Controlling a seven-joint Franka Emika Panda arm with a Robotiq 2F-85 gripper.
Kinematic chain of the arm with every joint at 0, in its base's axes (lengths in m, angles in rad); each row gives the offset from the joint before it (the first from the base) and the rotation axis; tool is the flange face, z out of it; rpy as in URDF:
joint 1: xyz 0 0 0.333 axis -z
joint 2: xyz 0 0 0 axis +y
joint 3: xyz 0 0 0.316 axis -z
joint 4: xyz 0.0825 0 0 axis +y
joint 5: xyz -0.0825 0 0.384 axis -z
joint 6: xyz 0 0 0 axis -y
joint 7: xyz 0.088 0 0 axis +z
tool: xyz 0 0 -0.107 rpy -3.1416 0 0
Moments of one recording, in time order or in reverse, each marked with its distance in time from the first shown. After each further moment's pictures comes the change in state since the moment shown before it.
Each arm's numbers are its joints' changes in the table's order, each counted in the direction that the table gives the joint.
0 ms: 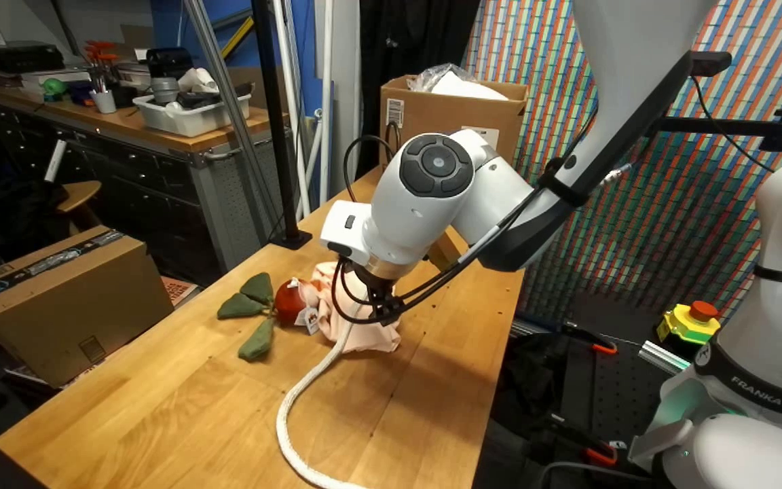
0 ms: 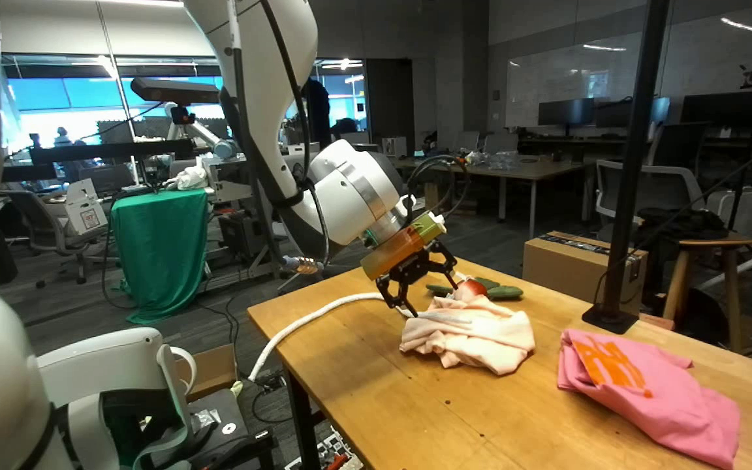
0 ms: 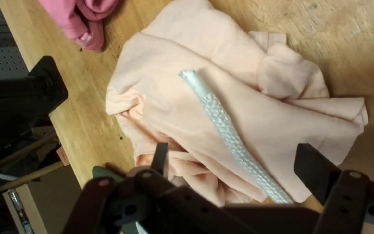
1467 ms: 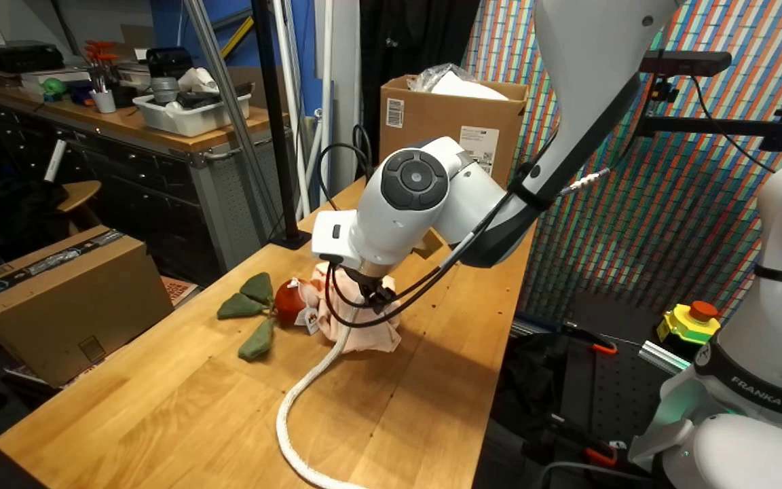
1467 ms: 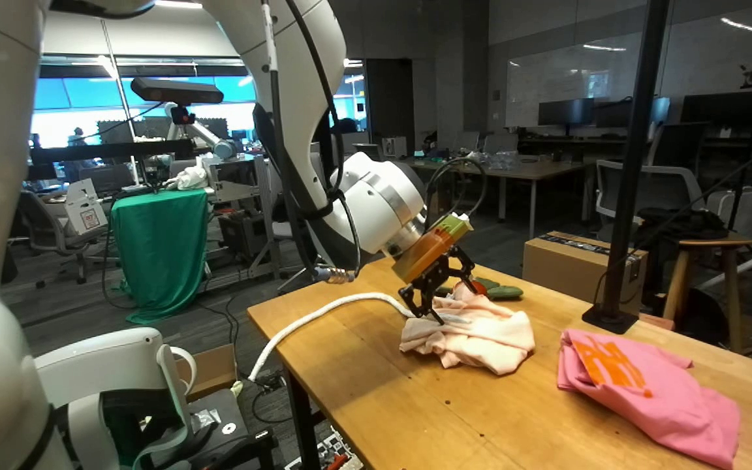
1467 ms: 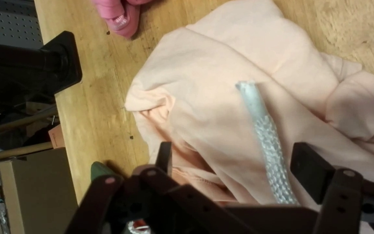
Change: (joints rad) arm 0.023 0.100 0.026 -0.097 0.100 0.012 0.139
